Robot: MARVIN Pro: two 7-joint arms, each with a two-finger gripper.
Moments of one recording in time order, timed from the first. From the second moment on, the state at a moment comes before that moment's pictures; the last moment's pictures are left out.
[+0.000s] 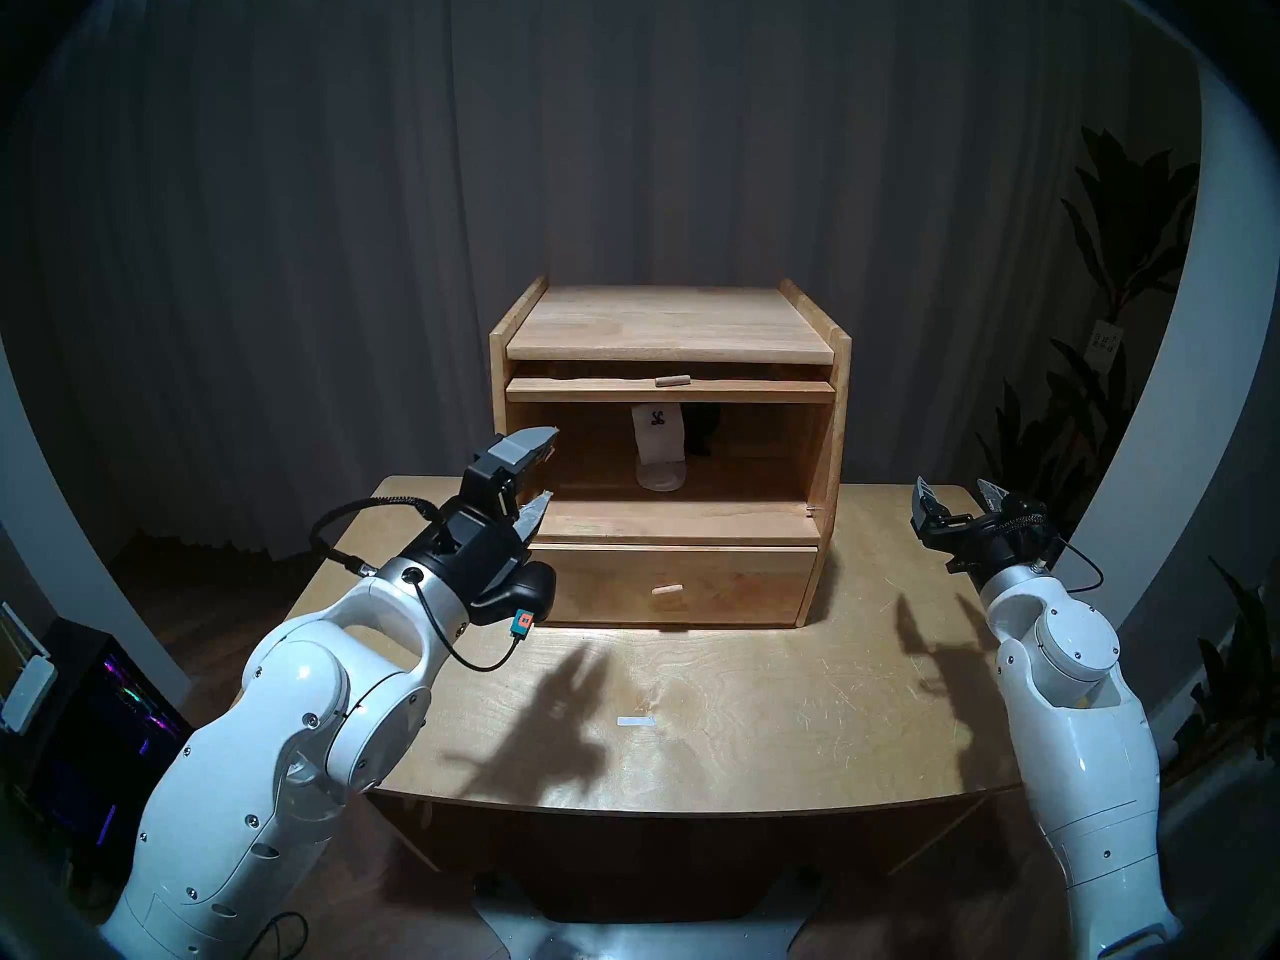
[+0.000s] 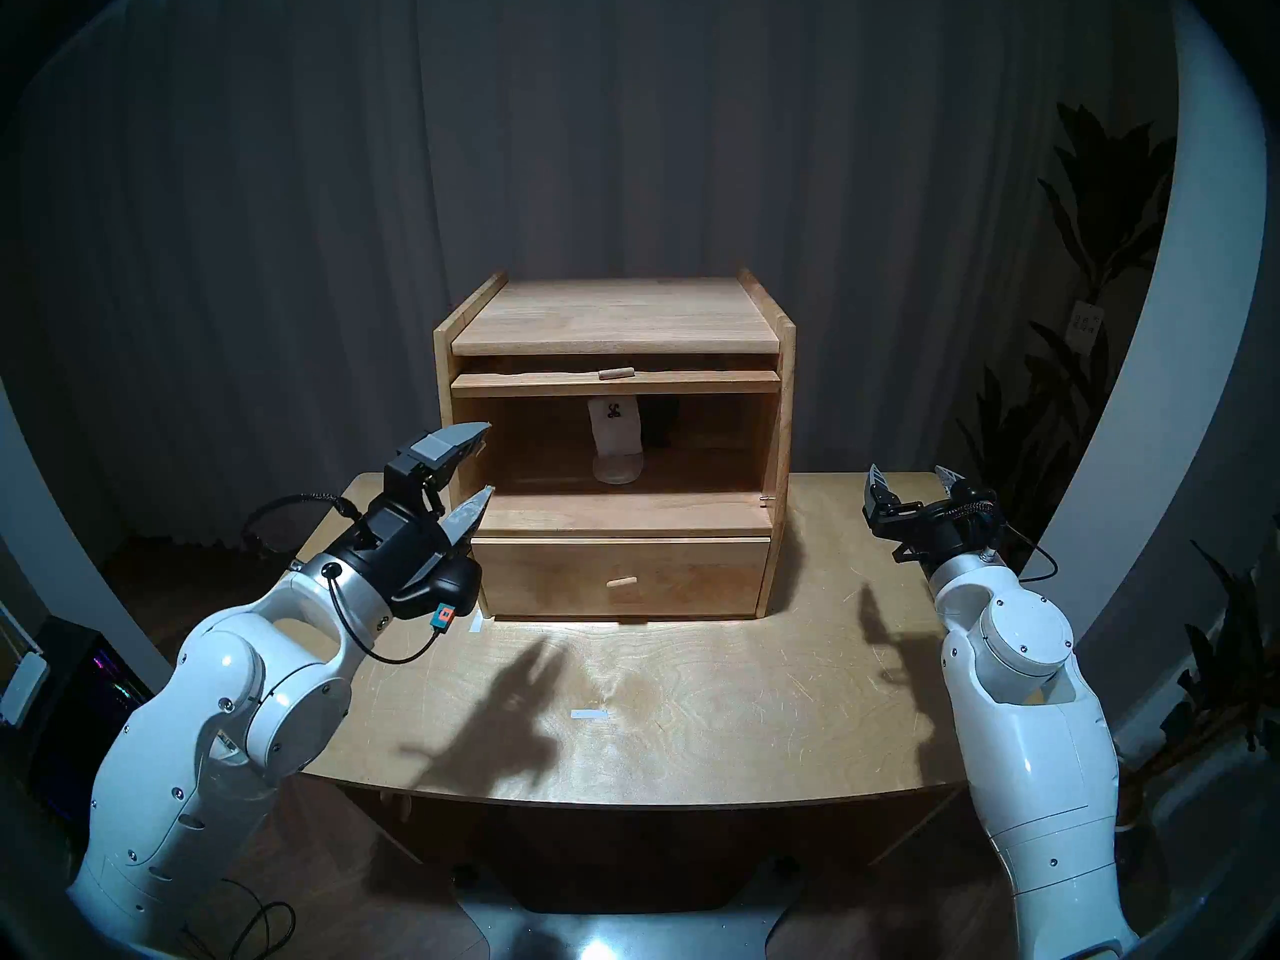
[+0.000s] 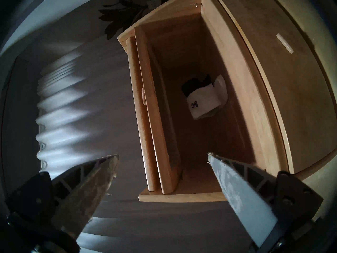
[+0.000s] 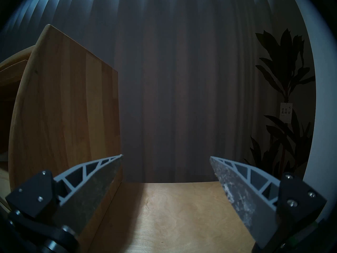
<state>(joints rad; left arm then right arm) 1.76 -0.99 -1.38 -2.28 1.28 0.06 -0.27 -1.69 -1.18 1.78 -1.76 0.40 0.06 0.06</state>
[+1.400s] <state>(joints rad) 1.38 -1.41 -1.13 -1.98 1.61 0.47 -0.51 -1.68 -1.20 1.78 -1.76 0.41 0.06 0.05</state>
